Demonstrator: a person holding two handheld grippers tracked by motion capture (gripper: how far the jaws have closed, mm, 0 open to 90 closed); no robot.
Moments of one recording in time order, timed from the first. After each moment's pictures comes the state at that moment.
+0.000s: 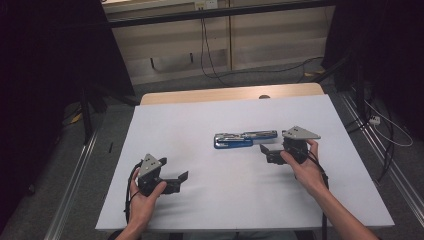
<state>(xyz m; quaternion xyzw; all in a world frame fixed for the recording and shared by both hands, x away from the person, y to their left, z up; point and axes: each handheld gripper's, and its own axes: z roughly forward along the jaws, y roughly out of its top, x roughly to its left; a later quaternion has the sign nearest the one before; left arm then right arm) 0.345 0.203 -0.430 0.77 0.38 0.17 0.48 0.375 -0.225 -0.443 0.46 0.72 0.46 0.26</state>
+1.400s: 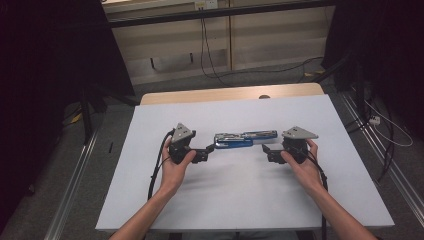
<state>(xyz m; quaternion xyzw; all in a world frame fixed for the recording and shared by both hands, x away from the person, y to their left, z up) 0.425 0.120 -0.412 0.78 0.33 0.19 0.49 0.383 -0.230 -0.453 0.47 0.72 0.43 0.28</state>
